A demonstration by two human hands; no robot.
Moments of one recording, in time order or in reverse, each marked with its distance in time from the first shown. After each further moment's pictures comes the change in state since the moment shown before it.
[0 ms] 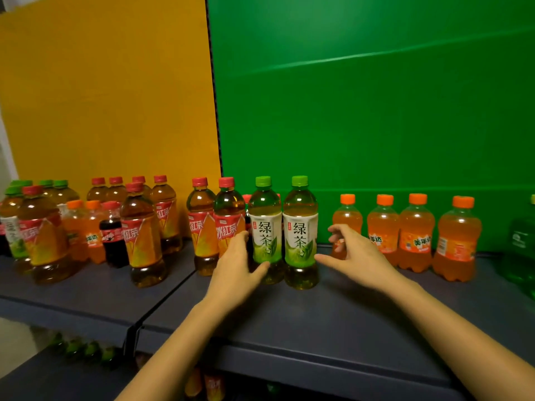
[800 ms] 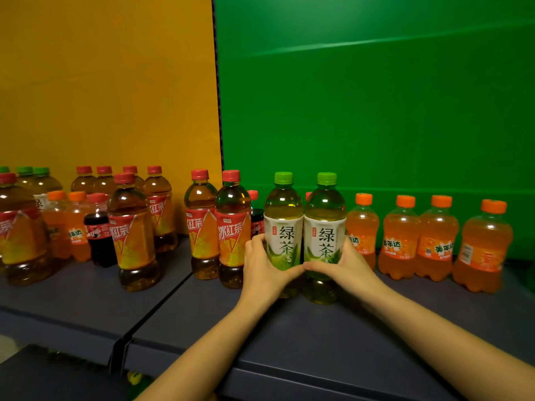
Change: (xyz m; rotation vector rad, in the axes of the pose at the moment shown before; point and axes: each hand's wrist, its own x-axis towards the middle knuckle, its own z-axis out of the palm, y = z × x) left_hand 0.025 -0.005 0.049 -0.371 0.078 -0.159; right_hand 0.025 -0.008 0.053 0.552 0.022 0.249
